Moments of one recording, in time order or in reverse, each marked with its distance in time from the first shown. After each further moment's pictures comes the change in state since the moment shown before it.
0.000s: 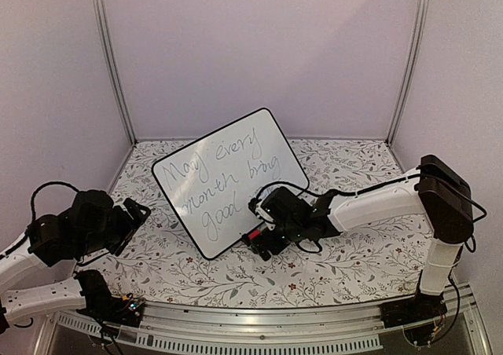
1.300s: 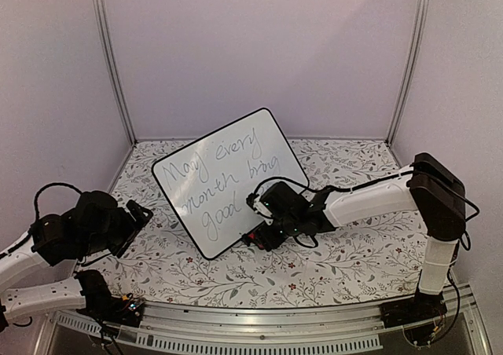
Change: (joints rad) left arm 0.000 0.025 -0.015 0.008 0.012 -0.012; right arm -0.039 0.047 0.042 0.026 0.011 -0.079
